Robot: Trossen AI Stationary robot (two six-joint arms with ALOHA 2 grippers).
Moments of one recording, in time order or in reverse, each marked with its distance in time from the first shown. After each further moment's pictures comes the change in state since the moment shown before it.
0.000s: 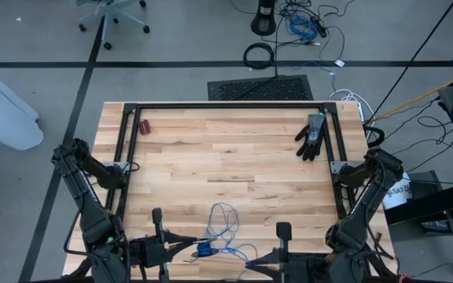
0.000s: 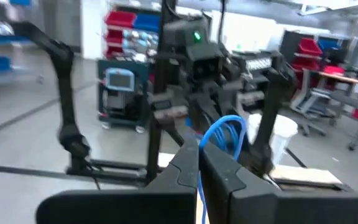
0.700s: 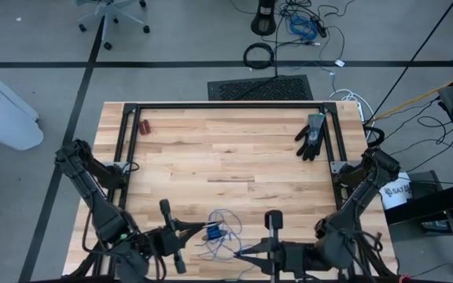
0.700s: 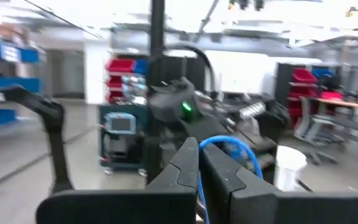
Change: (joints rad) left arm 0.089 0.029 0.000 -0.110 -0.050 -0.053; right arm -0.087 0.015 0.000 0.276 -0.115 -0.112
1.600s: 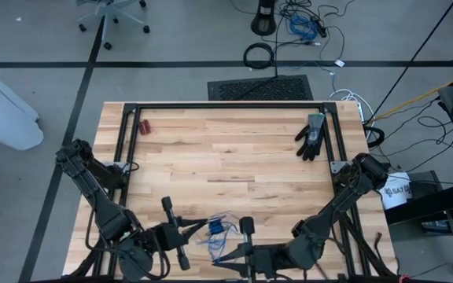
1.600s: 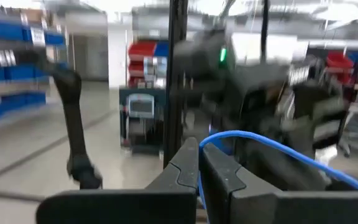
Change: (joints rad) left arm 0.022 -0.002 0.000 0.022 -0.010 -0.052; right arm -0.098 0.116 0.002 -0.017 -0.170 0.115
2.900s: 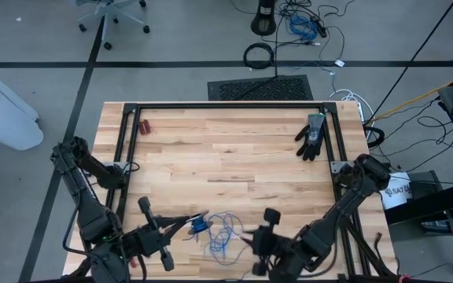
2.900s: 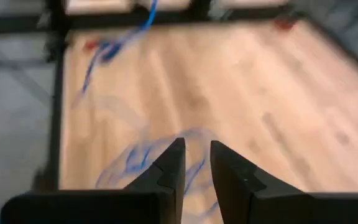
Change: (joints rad) left arm -0.104 -0.051 0.000 -0.011 -0.202 0.108; right arm 0.054 -0.006 -0.002 -1.145 0.232 0.877
